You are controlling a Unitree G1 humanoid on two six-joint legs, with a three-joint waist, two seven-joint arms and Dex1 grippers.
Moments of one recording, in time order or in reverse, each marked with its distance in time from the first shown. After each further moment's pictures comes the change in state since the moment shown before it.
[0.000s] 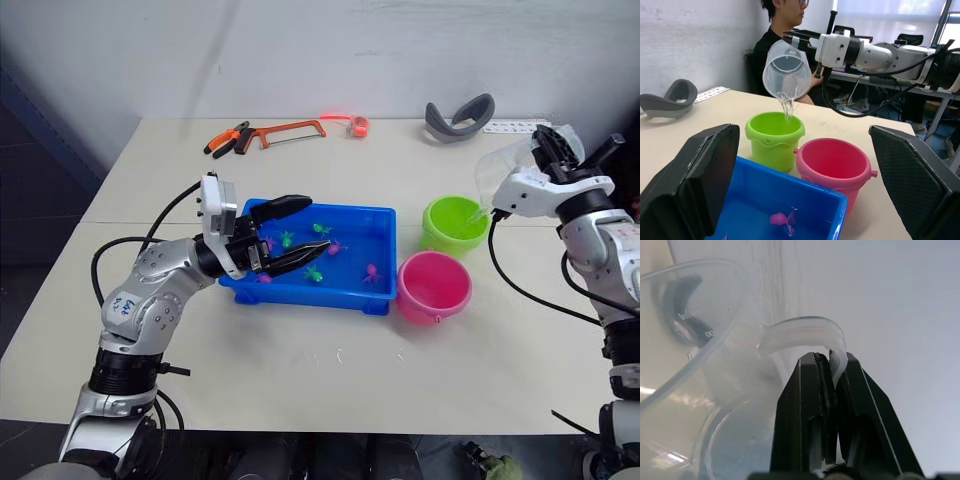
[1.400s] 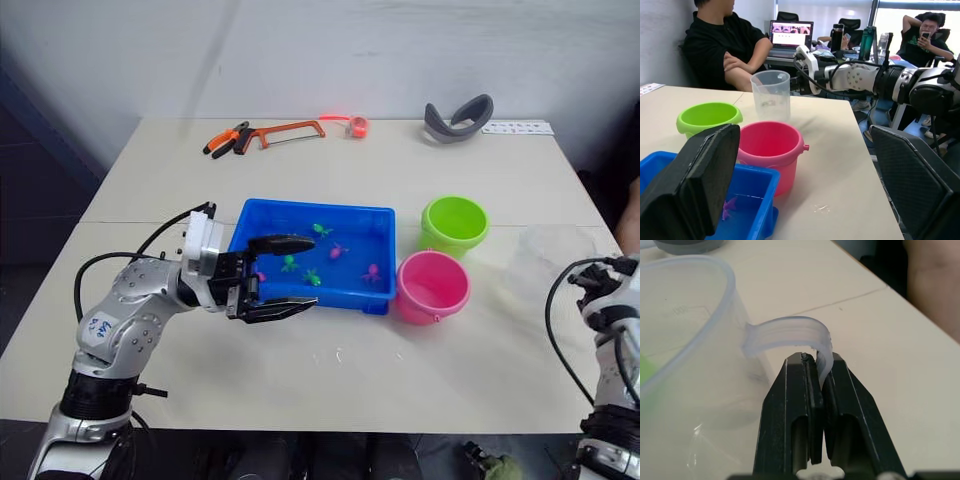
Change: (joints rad) left arm 0.128 0.109 -0.017 -0.122 -0.069 -0.002 -0.214; right arm 0.370 0.401 -0.682 -0.069 1.115 0.636 0.439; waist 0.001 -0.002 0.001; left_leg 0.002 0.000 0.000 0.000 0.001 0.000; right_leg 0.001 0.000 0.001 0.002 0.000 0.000
